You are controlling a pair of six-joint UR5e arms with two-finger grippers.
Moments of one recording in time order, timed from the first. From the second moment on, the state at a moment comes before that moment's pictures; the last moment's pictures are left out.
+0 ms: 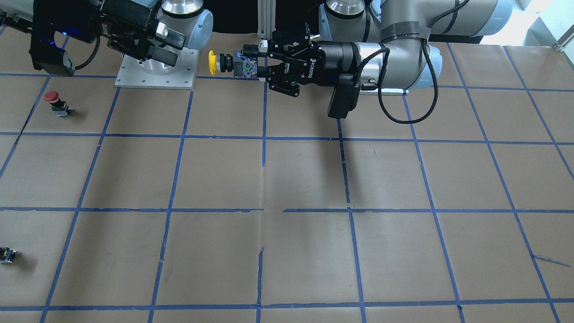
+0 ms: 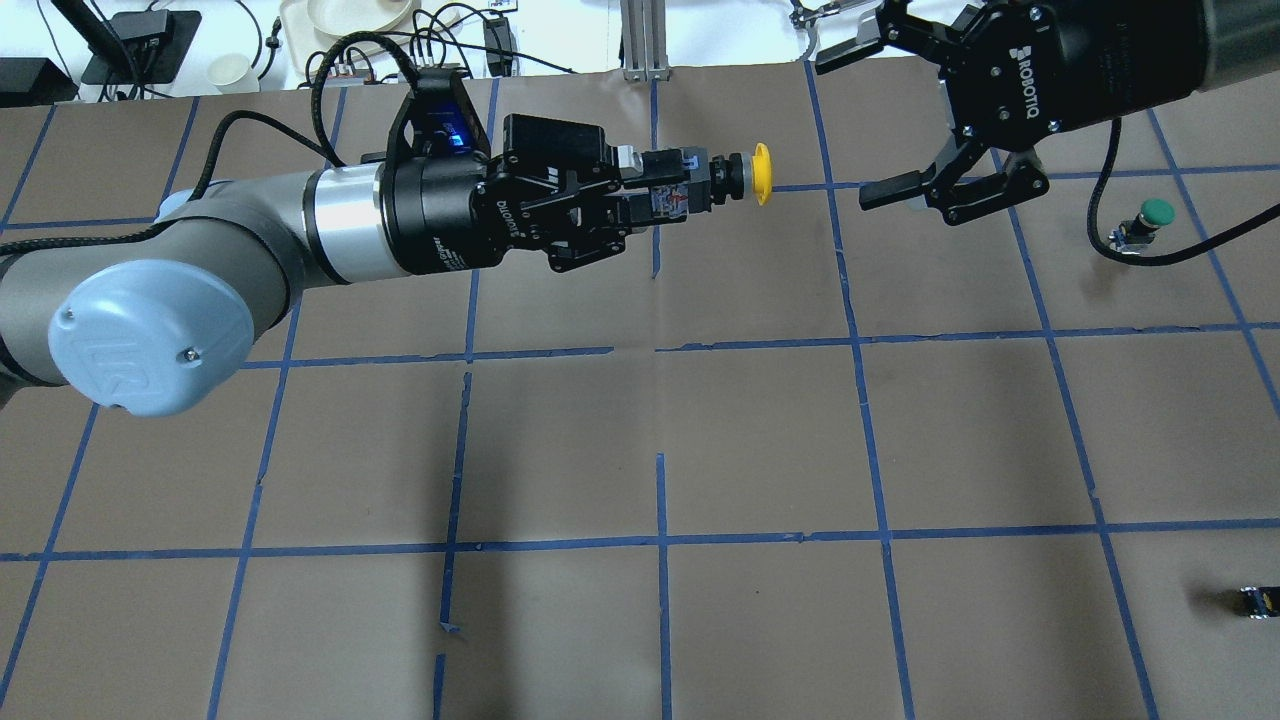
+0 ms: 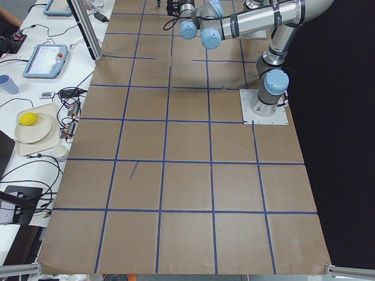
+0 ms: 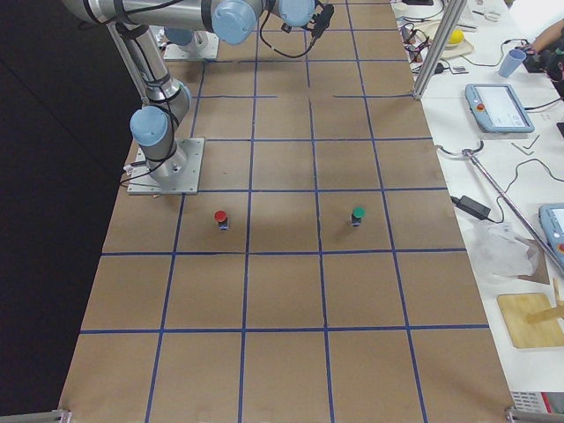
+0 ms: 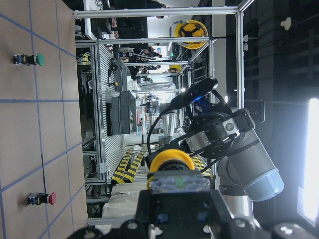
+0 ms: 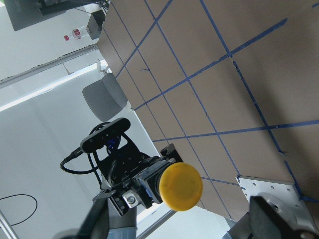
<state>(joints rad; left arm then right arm) -1.56 -1.54 -1.93 -1.80 -0.07 0.59 1.30 -1.68 1.60 -1.10 -0.51 0.02</state>
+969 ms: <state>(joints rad) -1.58 -1.55 -1.92 -1.80 -0.13 0.59 1.37 -1.64 1.64 -1.13 -0.40 0.10</state>
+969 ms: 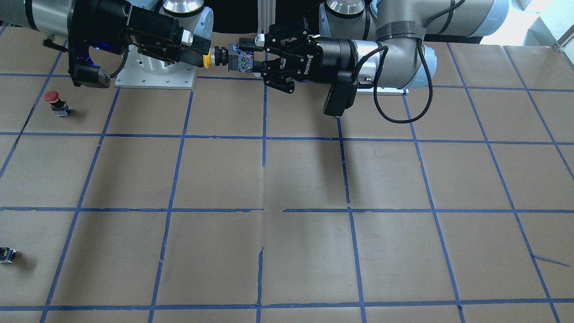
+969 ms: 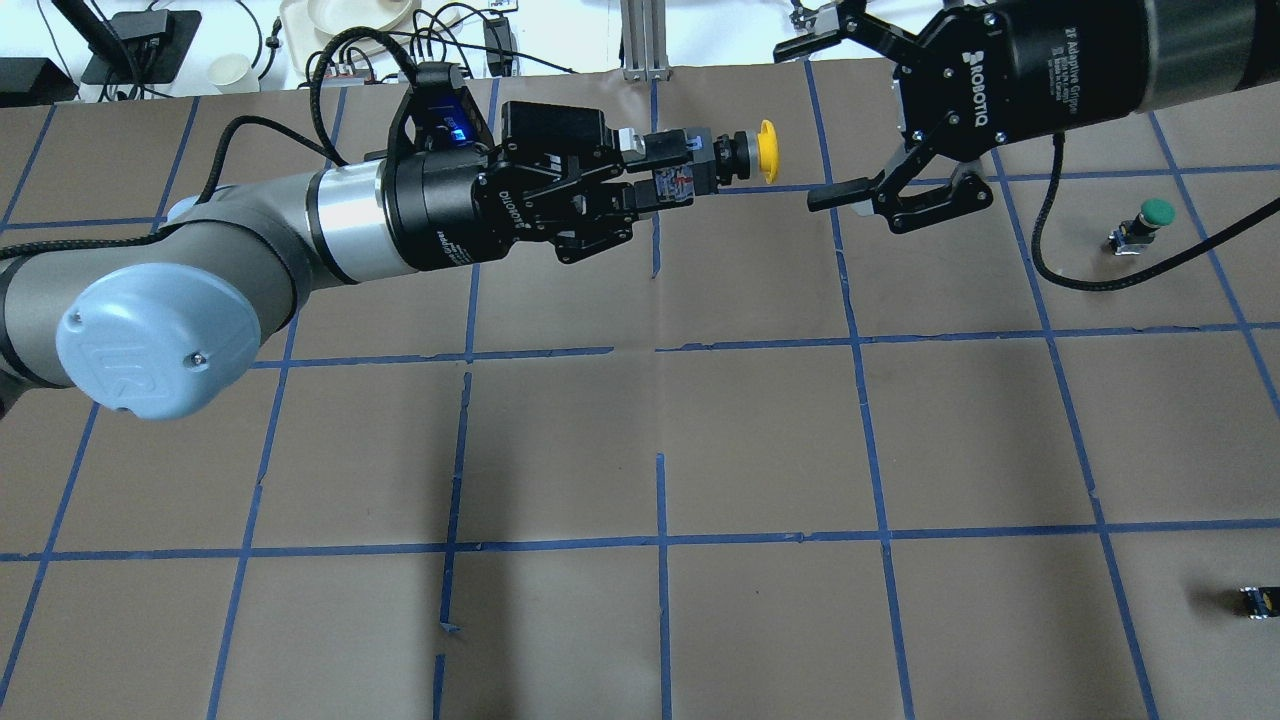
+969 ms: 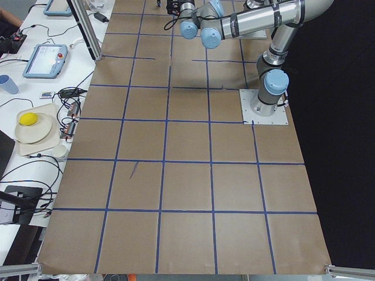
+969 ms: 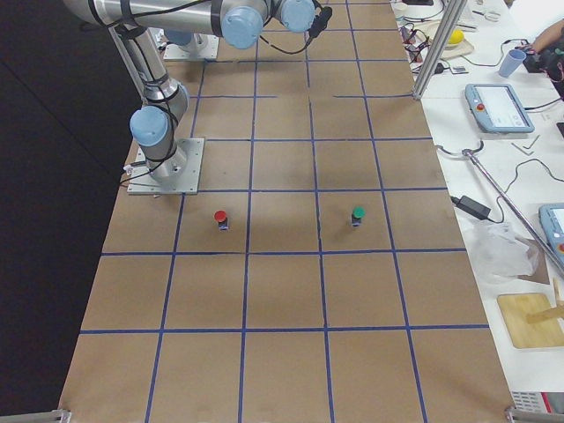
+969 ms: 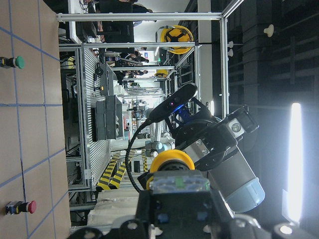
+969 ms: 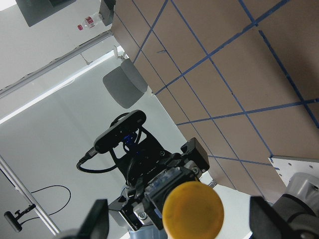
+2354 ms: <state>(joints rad) -1.59 -1.55 -1.92 -1.79 -0.12 0.59 1.39 -1.63 1.64 -1.15 -0.40 0.10</state>
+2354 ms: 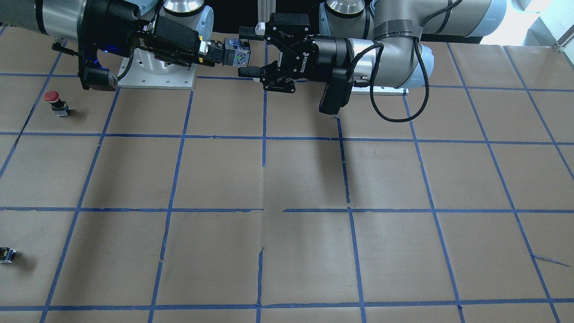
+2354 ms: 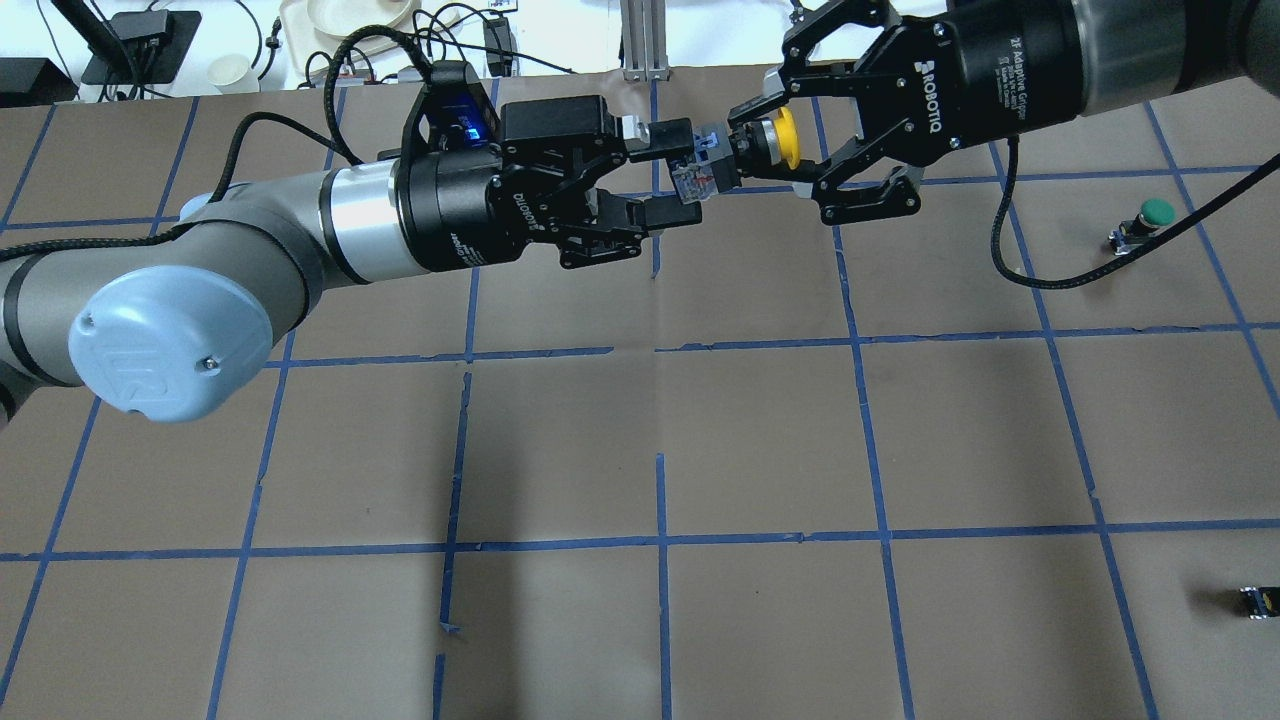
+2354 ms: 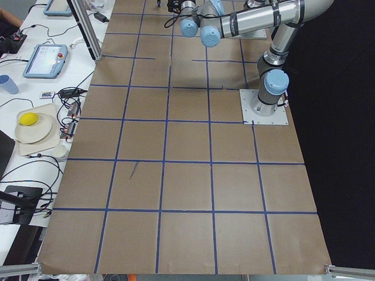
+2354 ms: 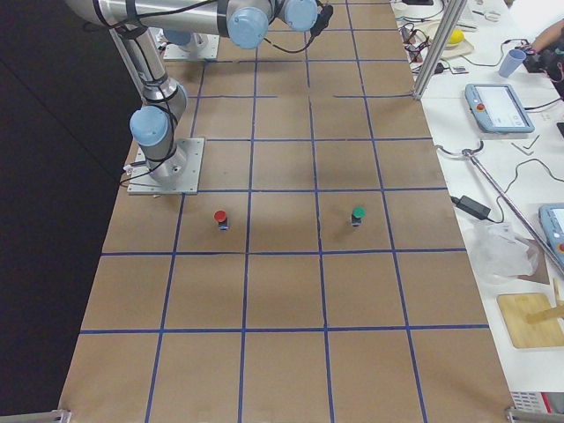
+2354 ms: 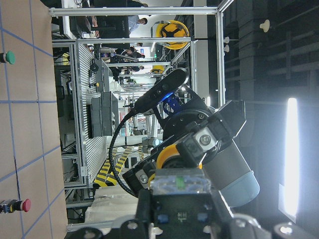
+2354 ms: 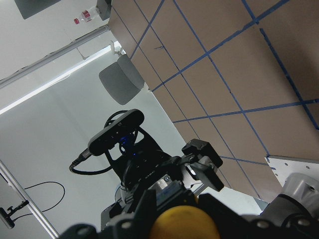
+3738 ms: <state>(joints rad) -1.45 -1.61 -1.89 -1.34 0.64 0.28 1.36 -1.72 1.72 -1.39 -1.19 -0.86</state>
